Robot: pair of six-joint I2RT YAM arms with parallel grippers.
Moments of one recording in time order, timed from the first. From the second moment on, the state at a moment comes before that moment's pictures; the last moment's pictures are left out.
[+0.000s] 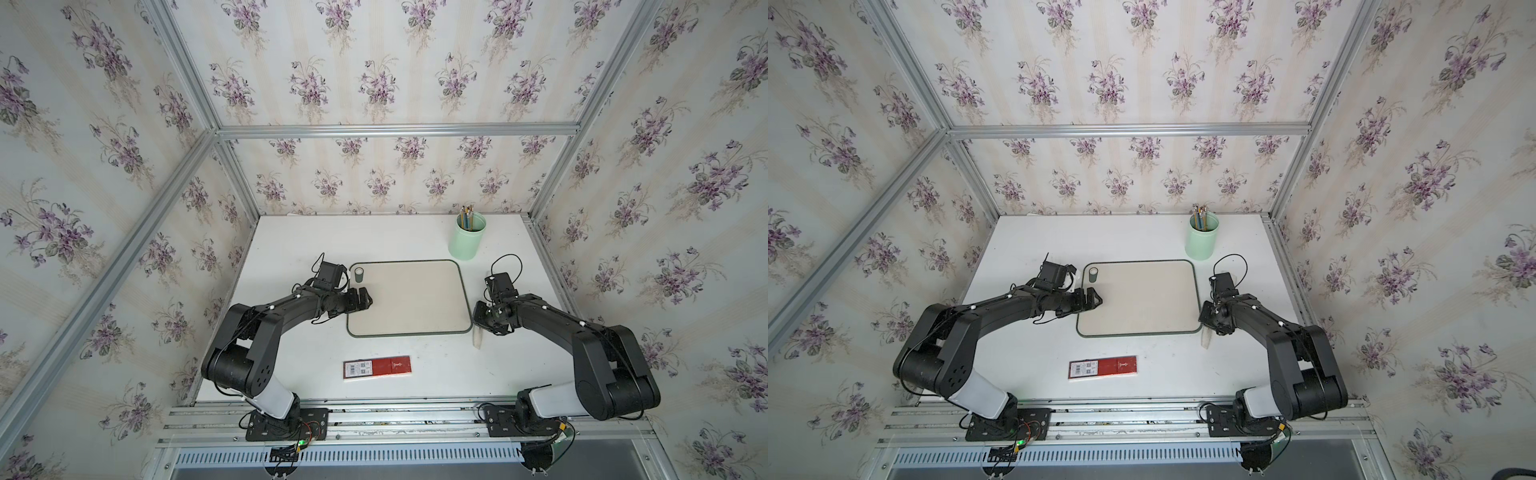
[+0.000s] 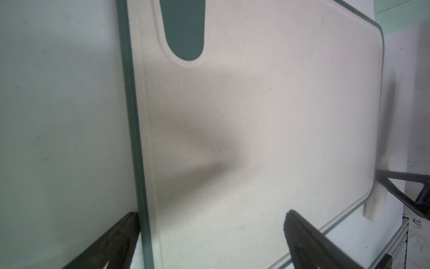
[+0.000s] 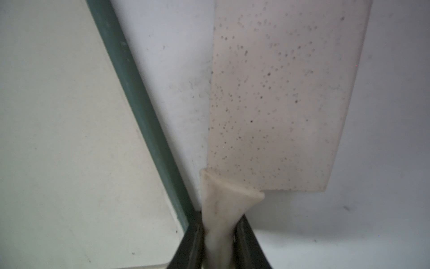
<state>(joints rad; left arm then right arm) -0.30 1.62 0.81 -0.23 0.32 -0.48 0.22 1.45 0.66 -0.46 -0.08 0.57</state>
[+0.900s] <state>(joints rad) -0.24 1.26 0.78 -0.48 0.21 -0.43 0.30 1.27 0.68 -0.58 -0.03 0.59</state>
